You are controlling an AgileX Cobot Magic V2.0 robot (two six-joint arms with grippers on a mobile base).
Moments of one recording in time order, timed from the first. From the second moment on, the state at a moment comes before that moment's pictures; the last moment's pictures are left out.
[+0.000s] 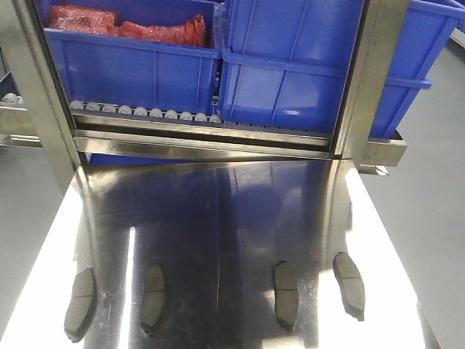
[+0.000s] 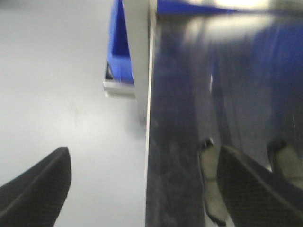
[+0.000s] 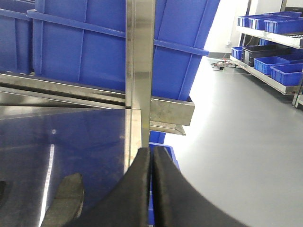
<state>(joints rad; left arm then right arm) -0.02 1.01 -0.97 0.08 0.92 -0.13 -0.03 -0.01 0.03 -0.07 0.14 0.00</state>
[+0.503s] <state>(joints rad) -0.25 1.44 -0.97 -0.02 0.98 -0.29 -0.03 -0.01 0.03 -0.07 0.14 0.00</state>
